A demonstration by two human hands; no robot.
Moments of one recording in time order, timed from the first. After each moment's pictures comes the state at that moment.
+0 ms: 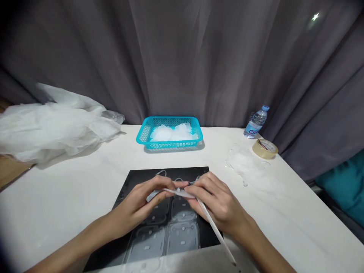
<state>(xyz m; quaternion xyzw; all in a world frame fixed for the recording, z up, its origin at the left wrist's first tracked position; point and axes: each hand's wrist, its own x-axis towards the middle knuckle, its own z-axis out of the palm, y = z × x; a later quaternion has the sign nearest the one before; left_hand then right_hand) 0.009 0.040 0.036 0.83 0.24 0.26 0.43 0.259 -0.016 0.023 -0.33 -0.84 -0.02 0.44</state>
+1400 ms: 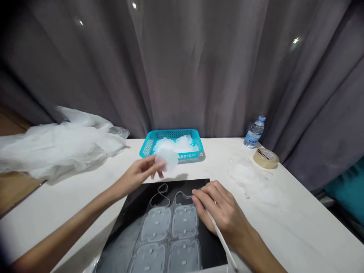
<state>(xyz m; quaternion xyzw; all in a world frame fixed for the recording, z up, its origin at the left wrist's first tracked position) -0.005 0.129 0.053 0.84 0.37 0.26 0.31 0.259 -0.008 0.025 -0.36 -0.81 -0.14 0.44</state>
